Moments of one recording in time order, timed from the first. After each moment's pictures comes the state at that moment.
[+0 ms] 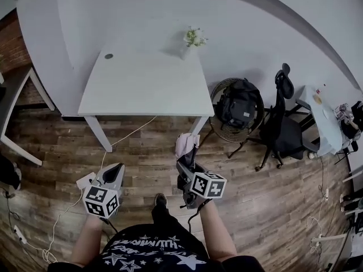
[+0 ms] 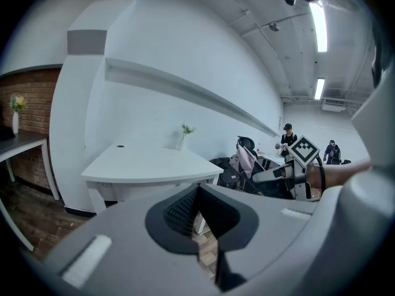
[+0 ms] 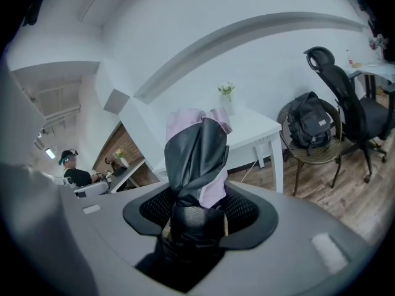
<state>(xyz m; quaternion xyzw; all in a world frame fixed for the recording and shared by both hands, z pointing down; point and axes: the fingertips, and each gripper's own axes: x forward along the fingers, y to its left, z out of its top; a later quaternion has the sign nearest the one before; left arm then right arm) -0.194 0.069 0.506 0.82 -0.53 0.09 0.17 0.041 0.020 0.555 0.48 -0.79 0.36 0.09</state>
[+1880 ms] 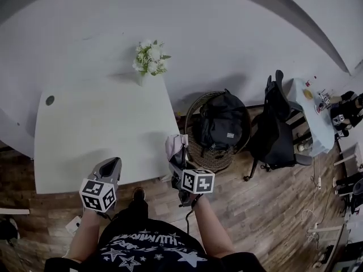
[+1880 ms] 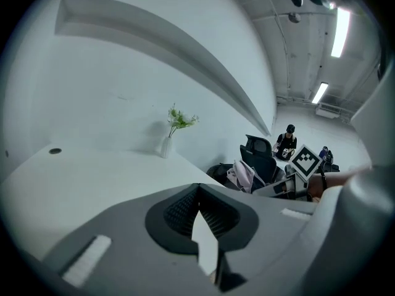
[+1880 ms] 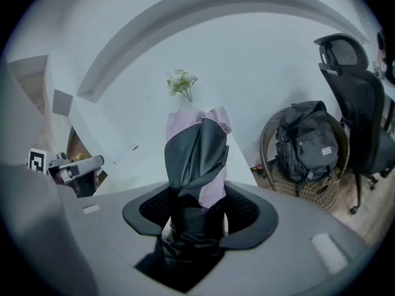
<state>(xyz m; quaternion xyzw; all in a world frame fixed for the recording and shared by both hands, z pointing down) -0.056 -0.344 0.531 0.87 -0.45 0.11 0.19 0.172 -0.328 0.607 0.55 -0.73 0.38 0.16</state>
